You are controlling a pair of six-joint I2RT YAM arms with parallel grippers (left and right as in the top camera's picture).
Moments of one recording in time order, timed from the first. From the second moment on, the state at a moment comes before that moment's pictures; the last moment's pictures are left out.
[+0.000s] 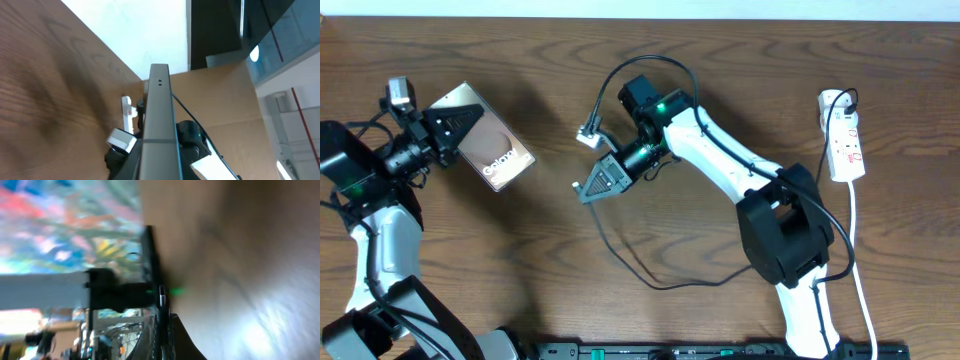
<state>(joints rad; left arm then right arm) 0.56 1.50 0.86 0.50 1.49 -1.20 0.63 2.21 1.78 -1.00 -1.22 -0.22</state>
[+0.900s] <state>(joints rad) 0.47 1.50 0.86 0.50 1.49 -1.06 0.67 2.21 1.78 -0.92 -1.52 -0.32</state>
